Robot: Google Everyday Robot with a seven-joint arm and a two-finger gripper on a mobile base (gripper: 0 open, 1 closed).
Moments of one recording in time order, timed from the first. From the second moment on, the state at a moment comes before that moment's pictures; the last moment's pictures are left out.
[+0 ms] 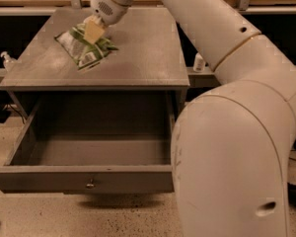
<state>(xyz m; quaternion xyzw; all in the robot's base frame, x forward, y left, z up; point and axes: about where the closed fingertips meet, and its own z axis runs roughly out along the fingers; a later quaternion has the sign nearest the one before) 0.703 0.135 0.950 -0.59 0.74 0.16 0.28</state>
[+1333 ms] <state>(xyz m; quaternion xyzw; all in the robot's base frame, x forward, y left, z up) 0.744 0.073 0.885 -0.49 0.83 0.11 0.24</state>
